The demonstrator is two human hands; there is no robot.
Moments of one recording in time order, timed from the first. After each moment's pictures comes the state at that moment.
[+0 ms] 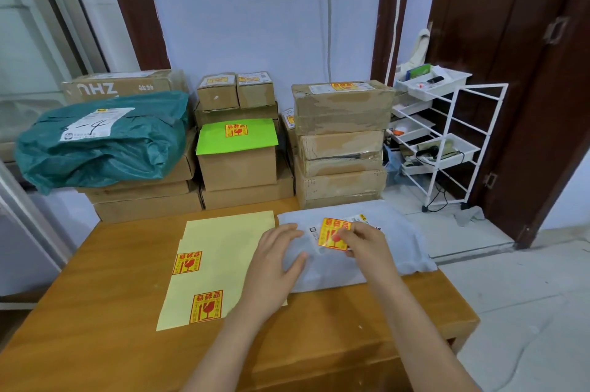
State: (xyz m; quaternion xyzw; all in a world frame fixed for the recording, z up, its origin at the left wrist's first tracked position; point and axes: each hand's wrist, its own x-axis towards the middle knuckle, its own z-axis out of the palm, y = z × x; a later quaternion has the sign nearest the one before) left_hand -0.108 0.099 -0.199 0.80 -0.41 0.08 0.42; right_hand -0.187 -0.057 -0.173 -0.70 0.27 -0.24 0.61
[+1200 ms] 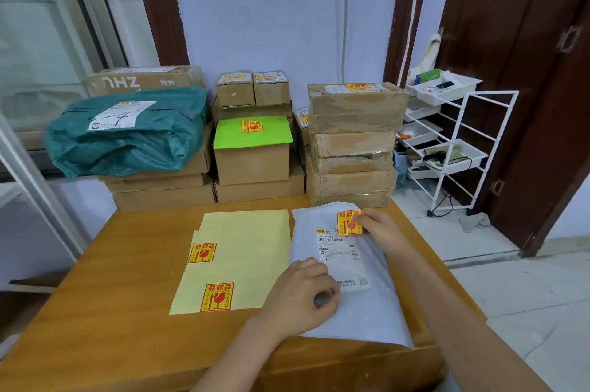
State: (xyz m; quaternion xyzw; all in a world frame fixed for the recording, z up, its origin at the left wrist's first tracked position) left_hand -0.132 0.104 -0.221 0.76 -0.57 0.09 0.30; right_hand -0.167 -0.107 -0.181 -0.79 0.20 -0.16 0.56
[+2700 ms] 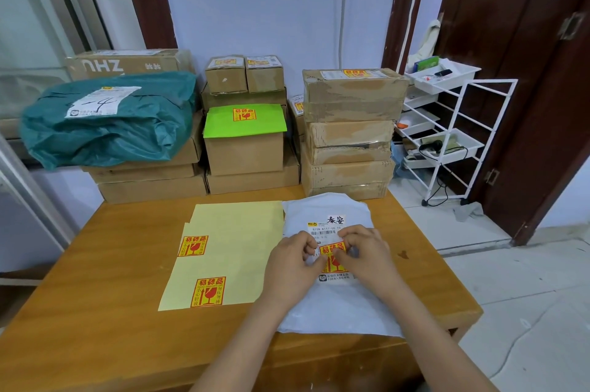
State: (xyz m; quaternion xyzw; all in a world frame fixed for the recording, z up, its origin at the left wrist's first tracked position) left_hand -0.117 0.079 -0.221 0.84 -0.35 0.01 0.42; right_hand -0.193 -0.066 -0.211 -0.92 0.18 -0.17 0.30
